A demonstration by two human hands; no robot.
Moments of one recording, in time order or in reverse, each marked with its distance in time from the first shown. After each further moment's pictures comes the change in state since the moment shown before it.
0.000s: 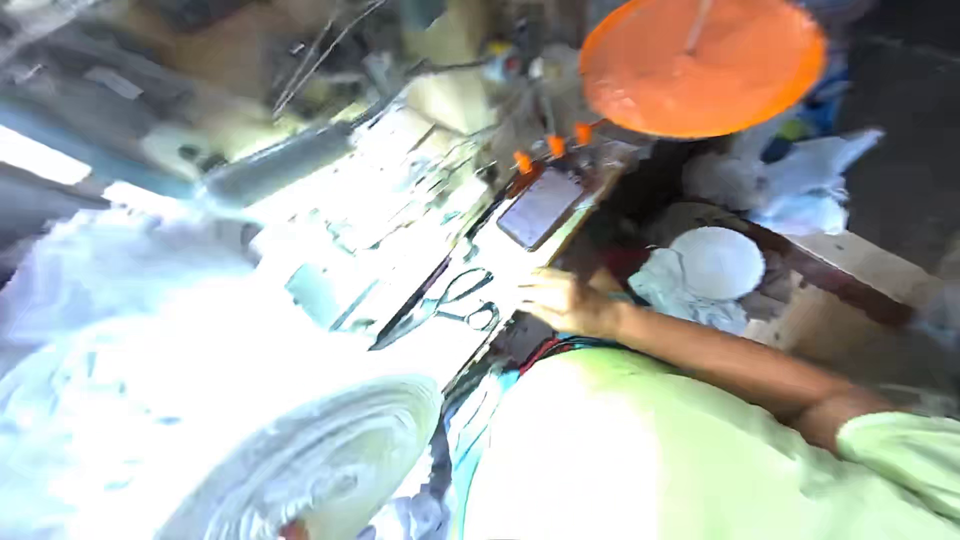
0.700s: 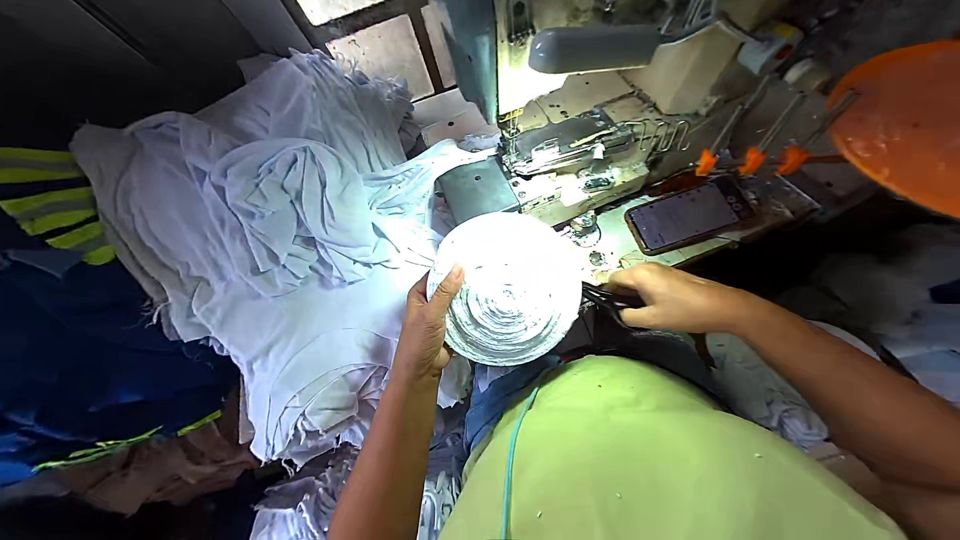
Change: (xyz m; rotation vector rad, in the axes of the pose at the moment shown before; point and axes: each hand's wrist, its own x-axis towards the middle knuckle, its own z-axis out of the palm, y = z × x) left_hand 0.055 -0.044 0.037 -0.118 -0.008 -0.473; right_hand 0.087 -0.028 -0.043 0.127 -0.959 0.416
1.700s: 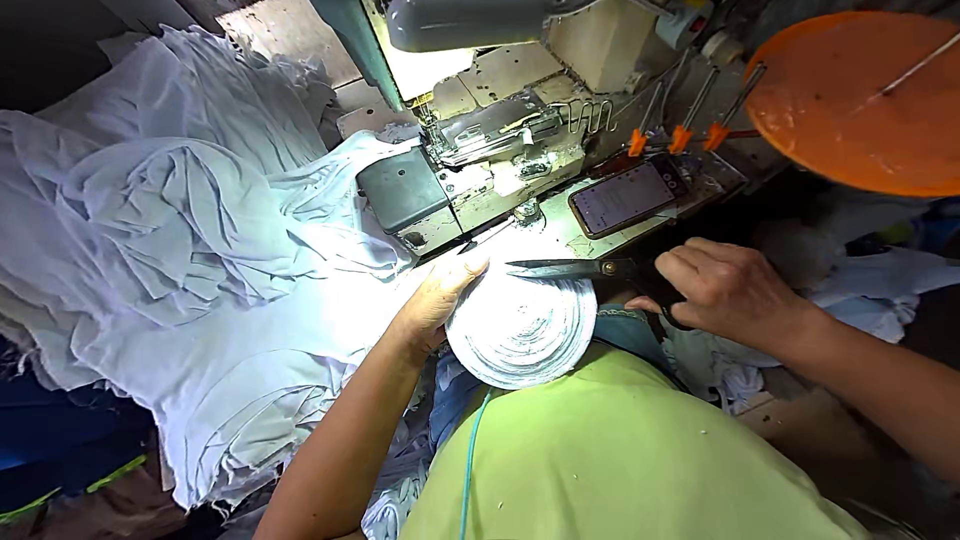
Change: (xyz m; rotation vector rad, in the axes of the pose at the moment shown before) left_hand 0.029 -0.015 0.047 0.185 -0.612 -0.297; right_hand -0.091 0.042 0.001 -0.707 0.701 -0.295
